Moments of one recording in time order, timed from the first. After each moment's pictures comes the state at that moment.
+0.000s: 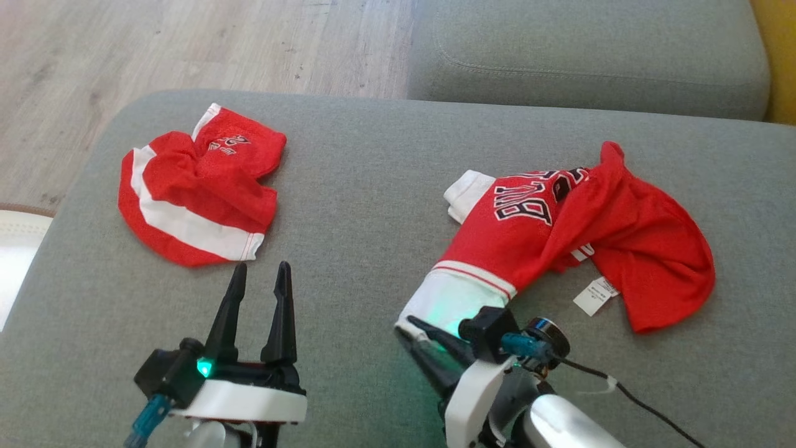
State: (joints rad) left arm -0.04 0.05 -0.24 0.18 -0.43 -0.13 -0.25; right arm -0.19 -0.07 0.66 0.29 0.26 0.13 0.12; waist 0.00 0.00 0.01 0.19
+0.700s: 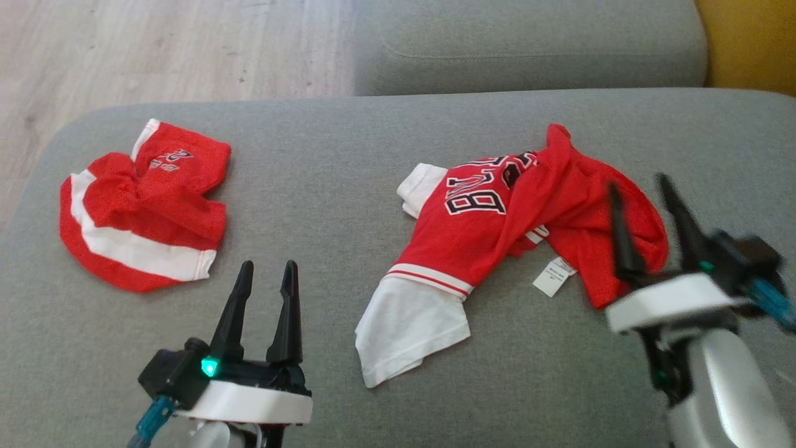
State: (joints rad) left arm -0.04 0.05 -0.26 0.16 -0.43 -0.13 -0.25; right arm -0.19 -0.06 0.03 0.21 0.16 0.13 -0.12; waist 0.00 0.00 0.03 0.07
